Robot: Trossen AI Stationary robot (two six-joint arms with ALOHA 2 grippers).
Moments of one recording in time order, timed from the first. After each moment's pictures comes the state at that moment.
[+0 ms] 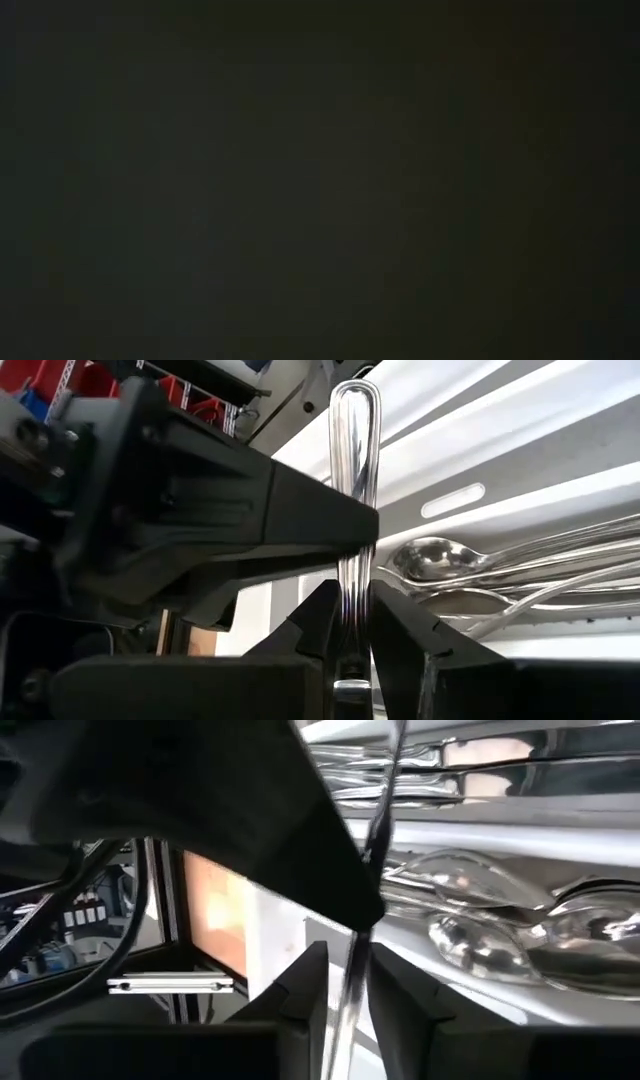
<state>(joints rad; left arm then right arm) -0.21 1.70 0.85 0.27 0.54 1.44 0.53 2.10 1.65 -0.38 0.41 1.98</state>
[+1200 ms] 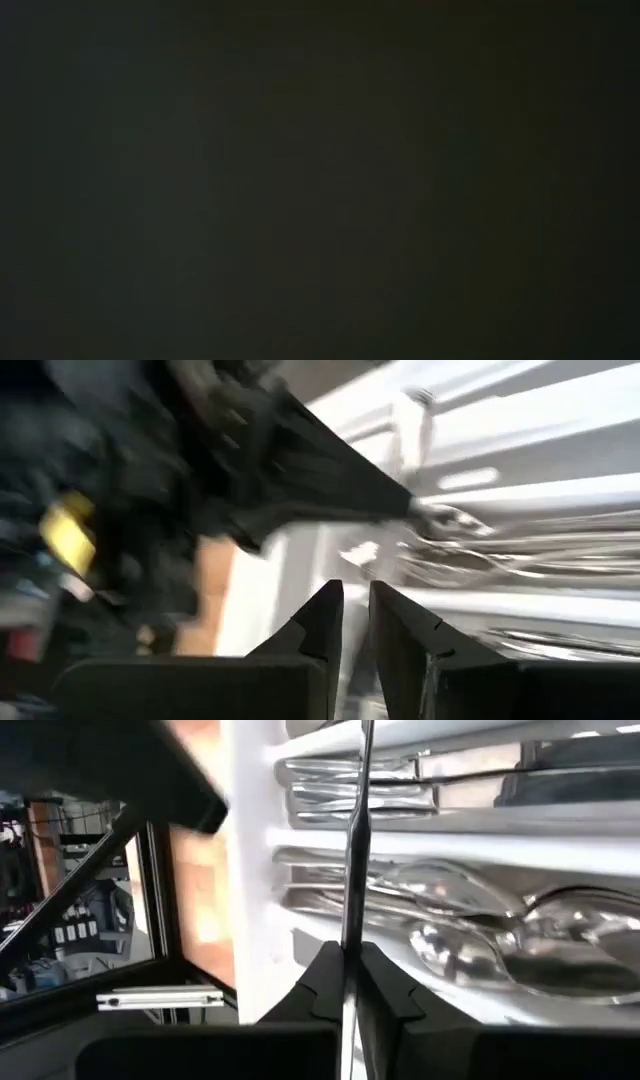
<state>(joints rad) -0.20 1.51 0.85 0.06 0.40 1.29 0.53 2.10 1.65 -0.41 0.44 2.02</state>
